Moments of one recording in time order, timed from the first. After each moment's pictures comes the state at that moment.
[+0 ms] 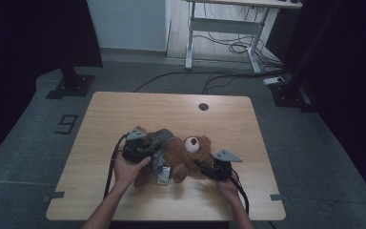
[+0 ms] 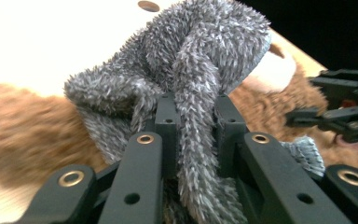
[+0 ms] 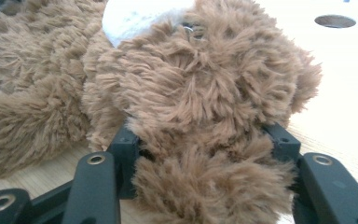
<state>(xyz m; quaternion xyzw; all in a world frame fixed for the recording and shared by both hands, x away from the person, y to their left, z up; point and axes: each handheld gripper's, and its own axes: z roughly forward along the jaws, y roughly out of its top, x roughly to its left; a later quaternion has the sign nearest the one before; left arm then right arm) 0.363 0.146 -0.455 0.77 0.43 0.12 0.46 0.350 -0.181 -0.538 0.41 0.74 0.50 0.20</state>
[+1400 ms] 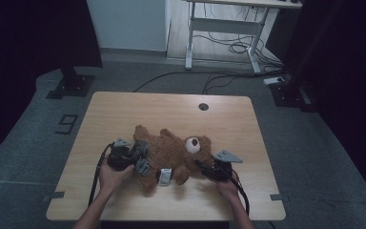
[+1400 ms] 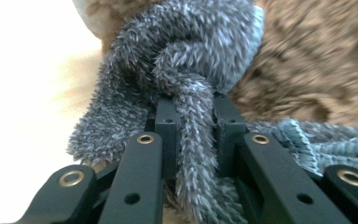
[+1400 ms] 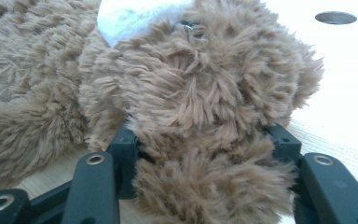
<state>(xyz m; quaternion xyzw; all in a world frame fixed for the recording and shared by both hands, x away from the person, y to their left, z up) 0.362 0.196 -0.497 0.78 0.48 0.11 0.39 0.349 -0.183 -0.541 0.42 0.73 0.50 0.20</state>
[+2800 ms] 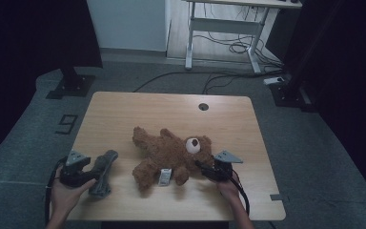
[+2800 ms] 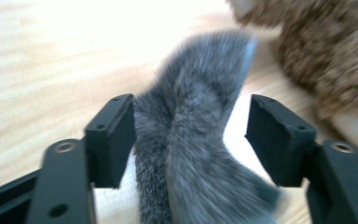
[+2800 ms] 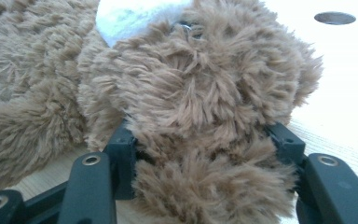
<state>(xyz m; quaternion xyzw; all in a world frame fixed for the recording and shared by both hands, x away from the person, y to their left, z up) 0.290 0.295 -0.470 0.75 0.51 0.22 0.36 0.348 -0.184 -0.541 0.42 0.73 0.50 0.20</state>
